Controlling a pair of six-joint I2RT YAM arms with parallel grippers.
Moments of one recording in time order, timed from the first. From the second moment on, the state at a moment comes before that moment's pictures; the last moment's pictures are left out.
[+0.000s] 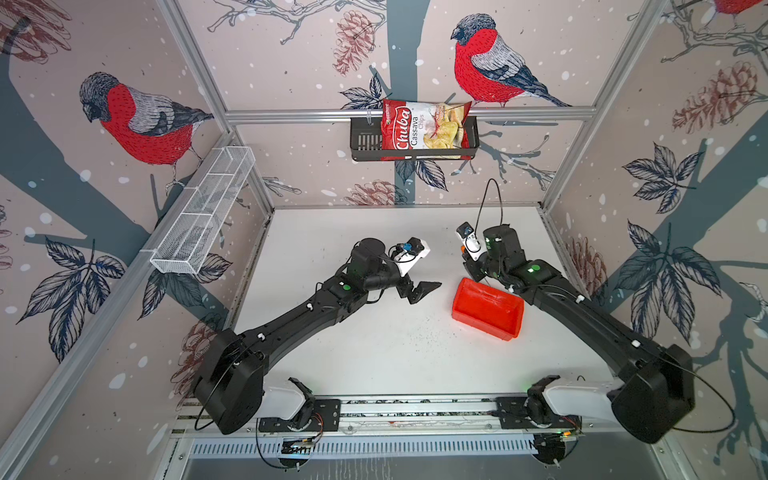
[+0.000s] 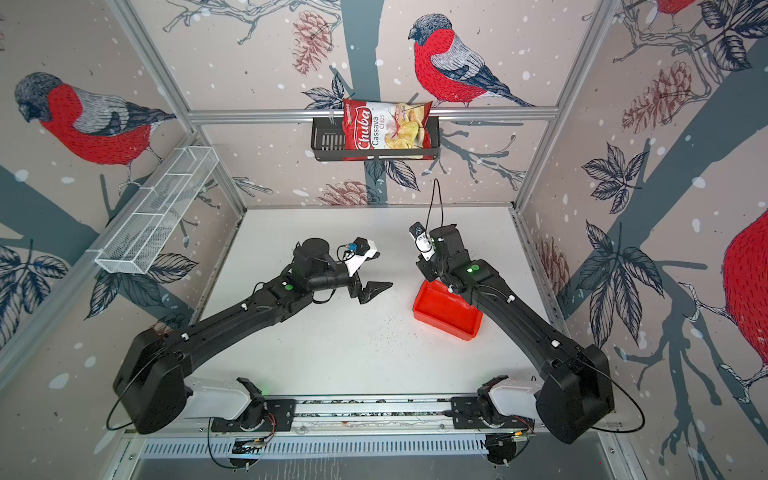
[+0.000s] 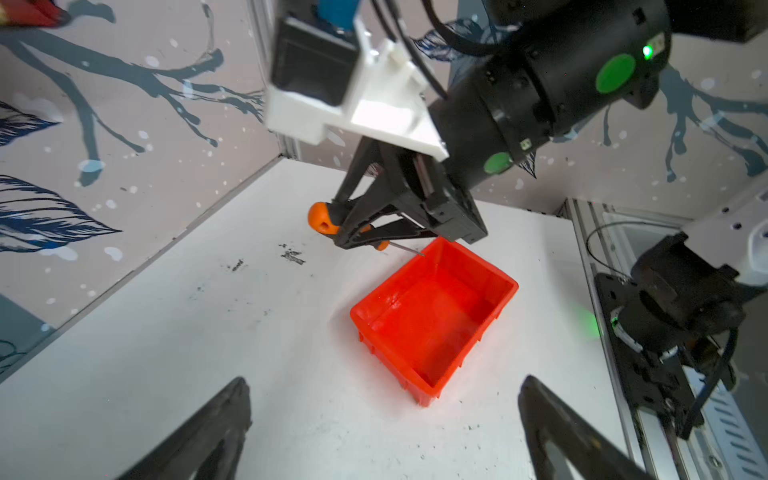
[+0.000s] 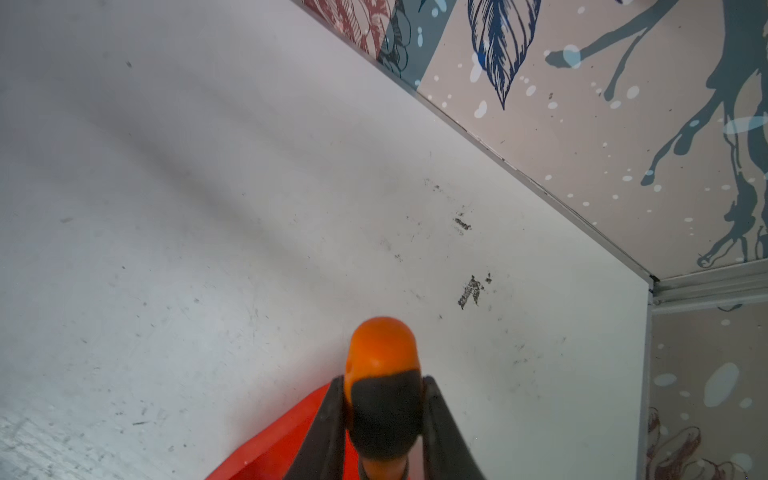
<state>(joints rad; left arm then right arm) -0.70 1.38 0.95 0.12 0.55 0.18 0.54 1.29 1.06 -0.48 0.14 -0.32</state>
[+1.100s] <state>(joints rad) -0.73 1.43 0.90 0.07 0.54 0.30 0.54 1.50 0.77 -0.49 0.26 -0.35</state>
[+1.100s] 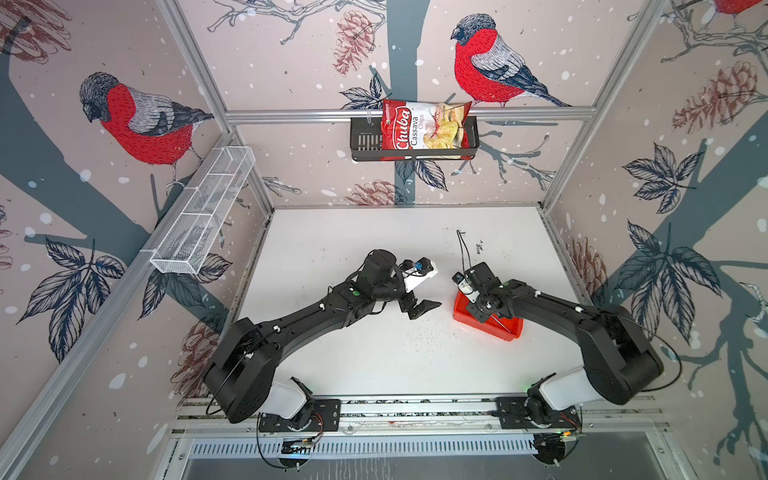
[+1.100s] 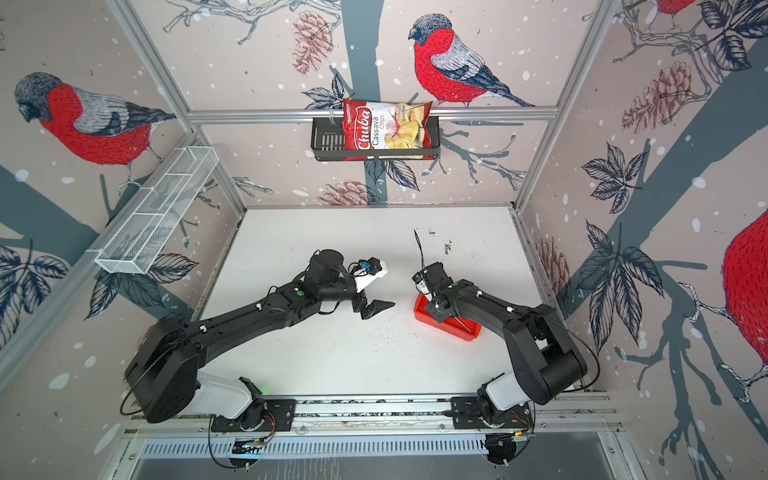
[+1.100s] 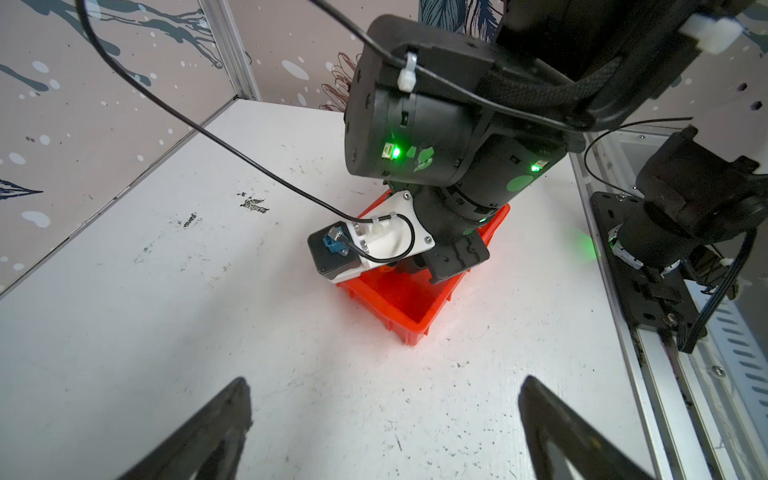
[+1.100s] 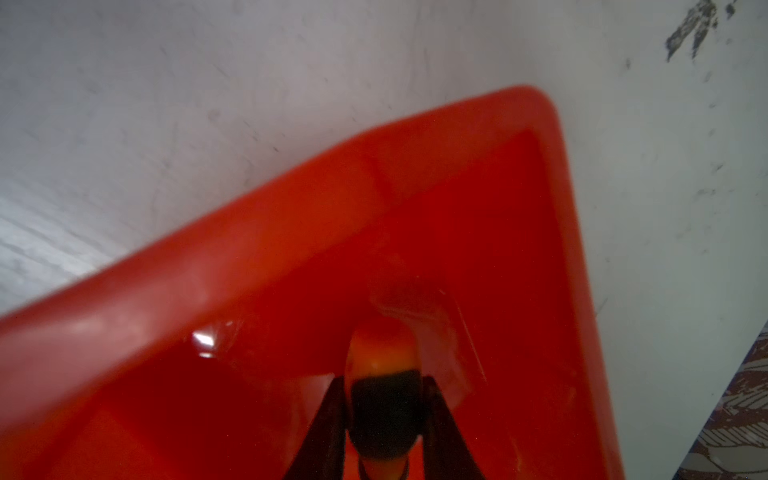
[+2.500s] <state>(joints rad) -0.59 1.21 0.69 0.35 0.07 0.05 0.27 1.20 0.81 -0.10 0.07 -0.10</state>
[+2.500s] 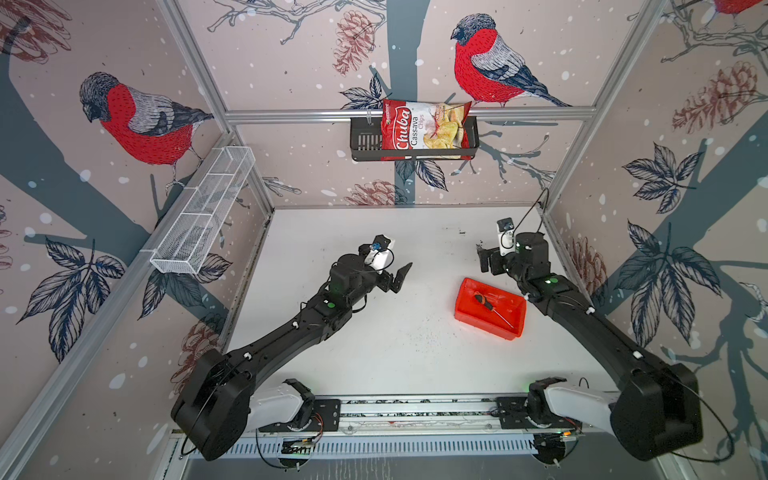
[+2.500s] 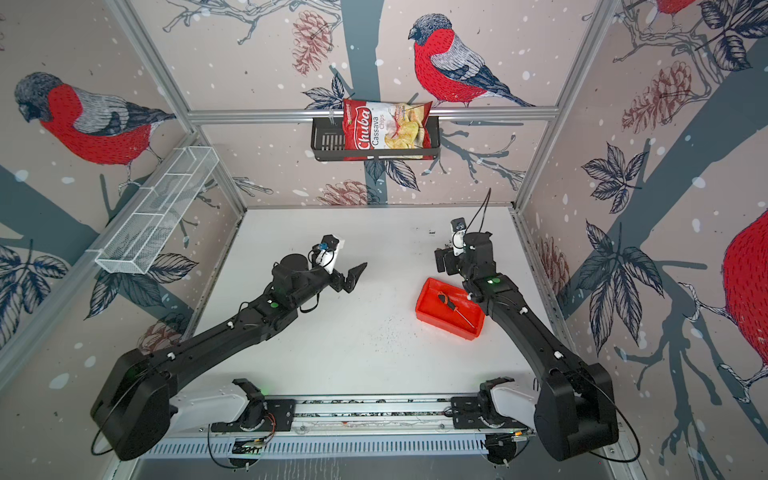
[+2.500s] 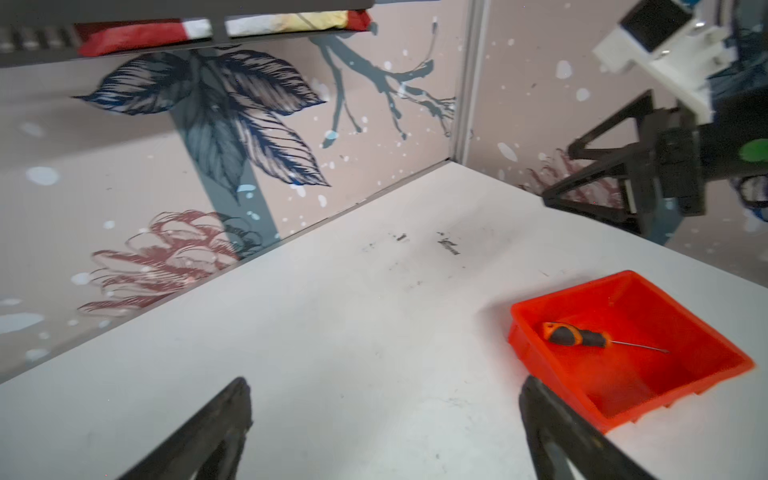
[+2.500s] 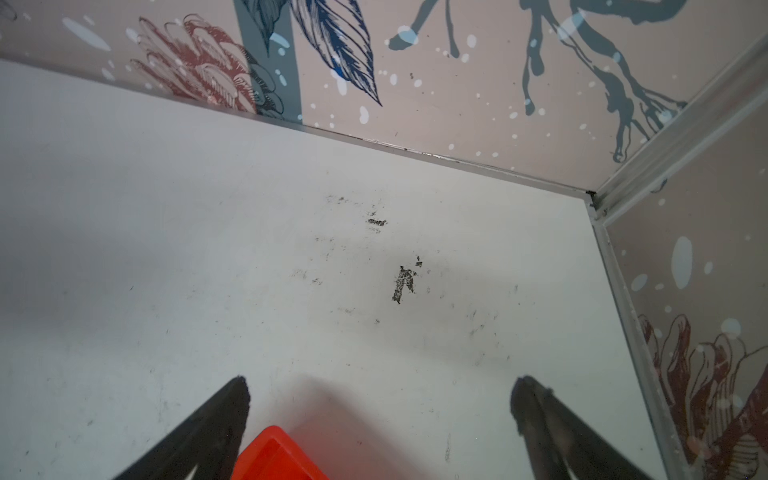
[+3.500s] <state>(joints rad) -0.13 1.33 0.28 0.95 -0.13 0.08 0.02 1.29 0.29 0.78 0.10 0.03</state>
